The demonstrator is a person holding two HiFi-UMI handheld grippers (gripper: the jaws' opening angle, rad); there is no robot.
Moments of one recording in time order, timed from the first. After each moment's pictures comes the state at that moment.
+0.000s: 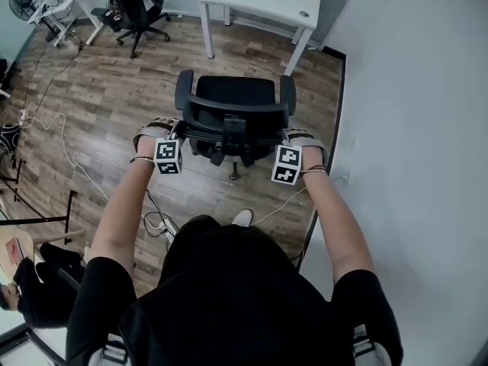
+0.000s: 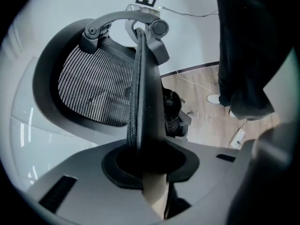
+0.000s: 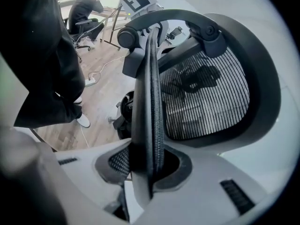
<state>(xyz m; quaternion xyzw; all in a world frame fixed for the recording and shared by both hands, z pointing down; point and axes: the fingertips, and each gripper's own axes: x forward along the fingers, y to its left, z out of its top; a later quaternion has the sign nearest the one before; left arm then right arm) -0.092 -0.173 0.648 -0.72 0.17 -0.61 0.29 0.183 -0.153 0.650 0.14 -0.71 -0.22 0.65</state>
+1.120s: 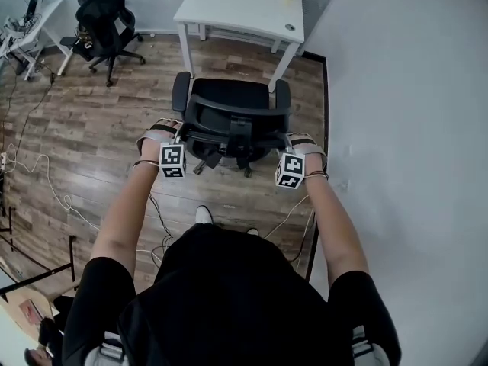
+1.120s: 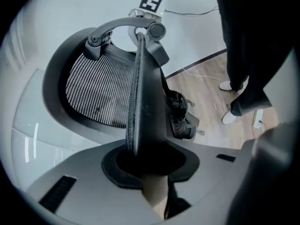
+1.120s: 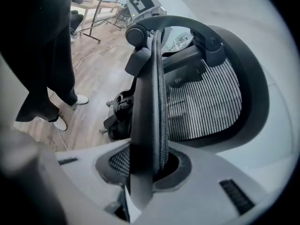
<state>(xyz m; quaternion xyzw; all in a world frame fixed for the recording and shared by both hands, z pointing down) -0.133 -0.372 0.635 -0.74 0.14 -0.55 0.36 0.134 -0.315 0.642 0.23 -0.68 -0.24 0.65</state>
